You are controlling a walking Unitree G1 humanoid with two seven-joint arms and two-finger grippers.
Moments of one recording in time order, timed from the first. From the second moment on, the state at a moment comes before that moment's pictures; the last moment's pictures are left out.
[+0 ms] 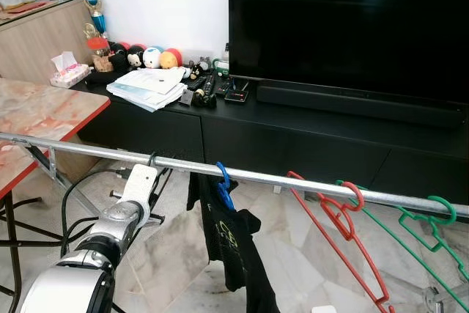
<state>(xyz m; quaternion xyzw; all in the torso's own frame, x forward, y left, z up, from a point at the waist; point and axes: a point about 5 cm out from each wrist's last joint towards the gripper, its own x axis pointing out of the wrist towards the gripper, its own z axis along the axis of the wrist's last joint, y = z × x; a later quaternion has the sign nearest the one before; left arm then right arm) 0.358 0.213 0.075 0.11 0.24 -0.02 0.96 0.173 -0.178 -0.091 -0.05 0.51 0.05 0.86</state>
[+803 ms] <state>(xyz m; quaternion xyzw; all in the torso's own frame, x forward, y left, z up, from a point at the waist) 0.354 0.221 0.077 0.07 0.18 0.03 0.98 0.174 -0.178 -0.090 -0.05 0.51 0.05 0.86</state>
